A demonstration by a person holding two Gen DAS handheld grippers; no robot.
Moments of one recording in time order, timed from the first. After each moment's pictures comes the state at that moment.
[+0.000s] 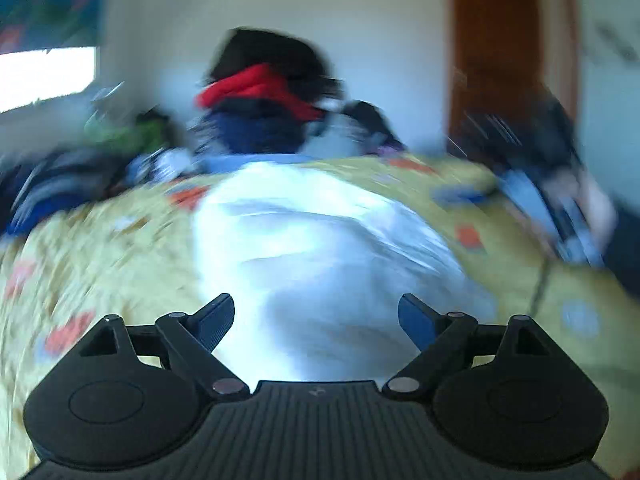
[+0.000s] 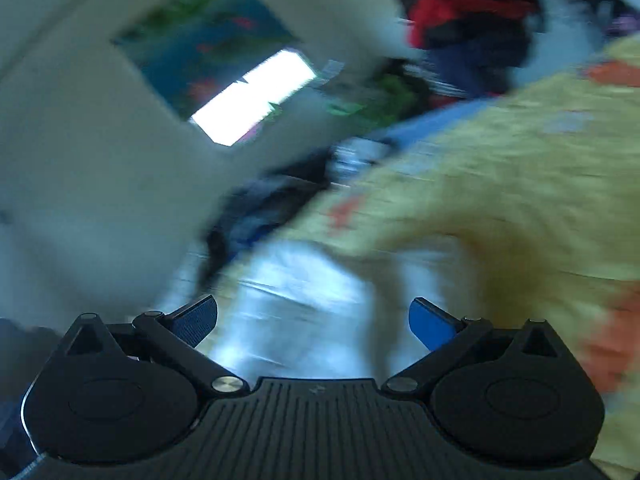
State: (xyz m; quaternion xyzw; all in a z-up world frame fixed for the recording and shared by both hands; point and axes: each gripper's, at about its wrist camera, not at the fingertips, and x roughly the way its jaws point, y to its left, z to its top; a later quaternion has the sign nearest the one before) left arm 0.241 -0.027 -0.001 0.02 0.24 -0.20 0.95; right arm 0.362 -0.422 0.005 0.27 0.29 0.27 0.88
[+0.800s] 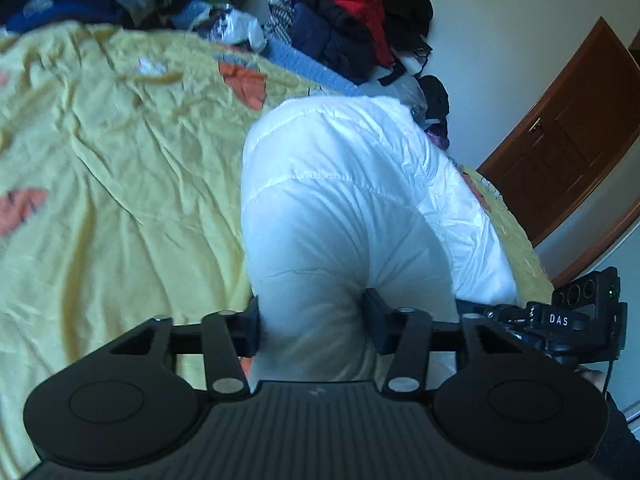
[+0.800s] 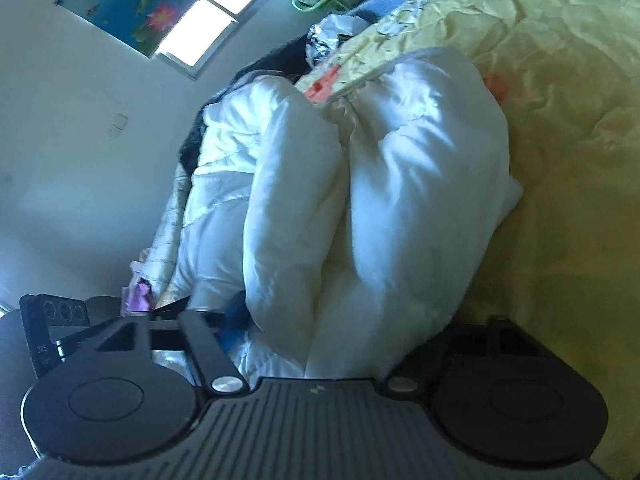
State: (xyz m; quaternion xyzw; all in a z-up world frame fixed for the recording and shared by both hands) left arm 0.379 0.003 -0.041 -0.18 0.39 -0.18 0.88; right arm 0.393 -0.349 -0.053 0.31 0.42 0.31 0.79
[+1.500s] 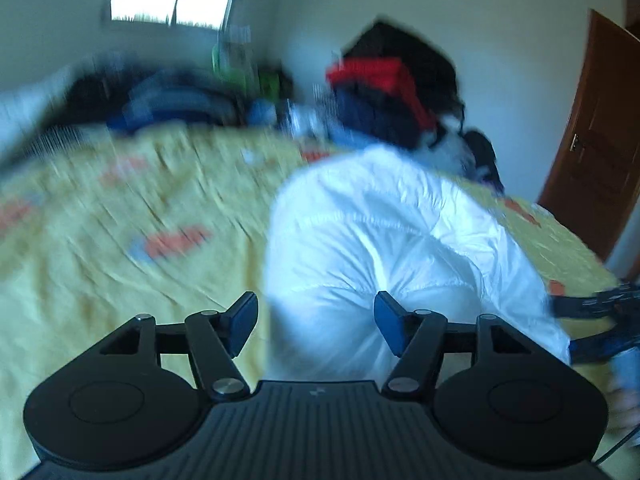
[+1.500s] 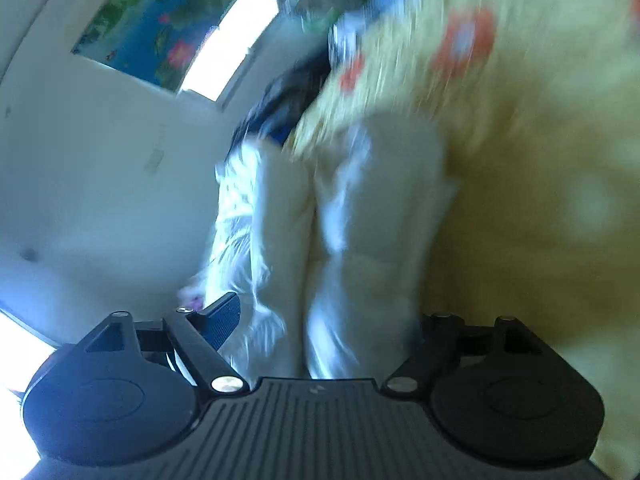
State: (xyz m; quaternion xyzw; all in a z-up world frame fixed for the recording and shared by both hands) left arm 0.212 0.043 -0.026 -0.07 0.24 -0.05 0.97; right arm 0.272 -0.352 -0.039 0.37 0.36 0.30 0.80
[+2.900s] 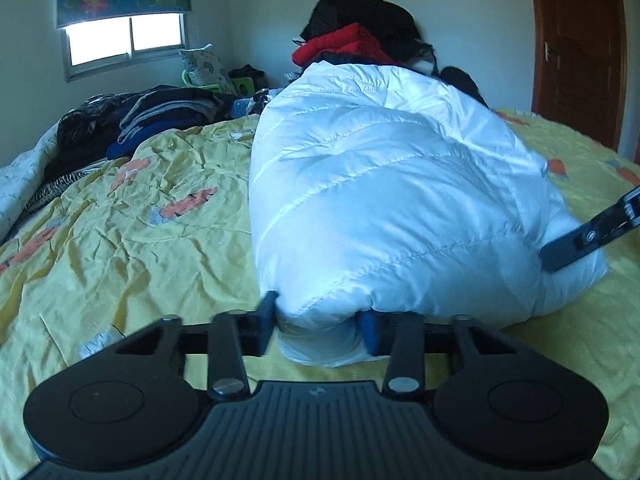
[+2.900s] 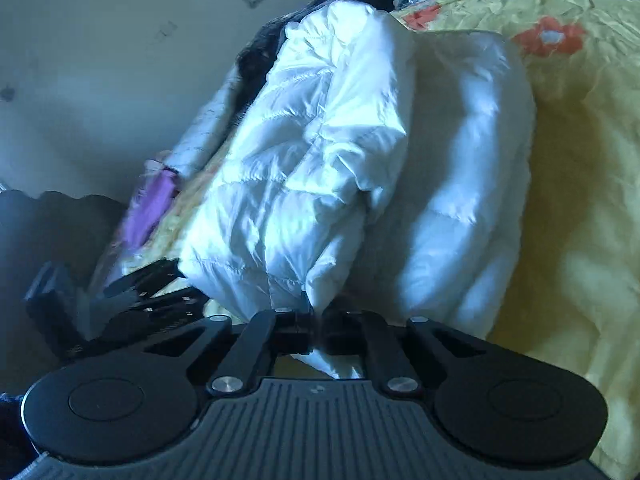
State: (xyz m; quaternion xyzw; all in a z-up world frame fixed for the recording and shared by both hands) left arm 0.156 0.016 -0.070 0.06 0.28 -0.07 0.95; right arm 0.192 -0.286 -0.017 0.18 0.43 0.37 0.81
